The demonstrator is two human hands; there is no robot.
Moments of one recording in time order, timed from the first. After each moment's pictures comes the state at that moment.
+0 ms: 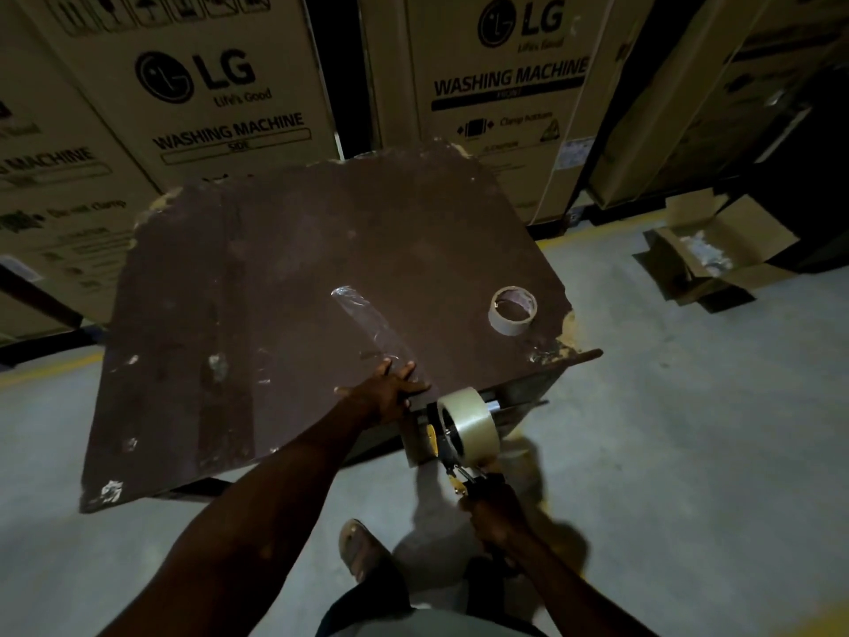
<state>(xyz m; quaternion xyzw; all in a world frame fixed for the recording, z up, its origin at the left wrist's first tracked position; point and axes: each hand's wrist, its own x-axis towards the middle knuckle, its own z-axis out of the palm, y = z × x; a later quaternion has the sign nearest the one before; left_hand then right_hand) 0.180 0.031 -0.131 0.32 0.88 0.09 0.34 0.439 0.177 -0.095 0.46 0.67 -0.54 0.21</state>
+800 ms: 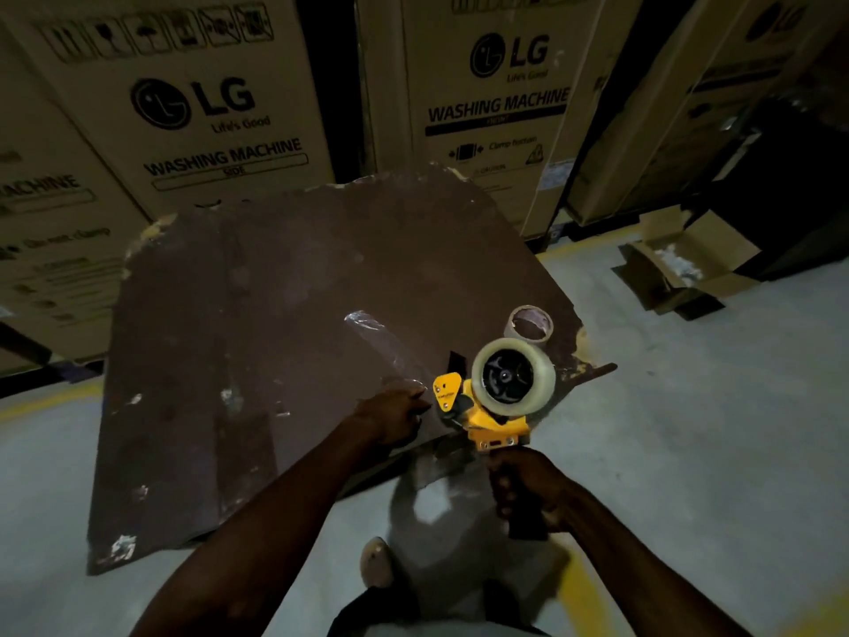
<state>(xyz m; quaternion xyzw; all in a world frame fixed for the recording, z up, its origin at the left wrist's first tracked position) 0.170 0.011 -0.067 0.44 0.84 0.09 0.29 0.380 0.179 0.012 0.42 0.44 -0.76 0.23</state>
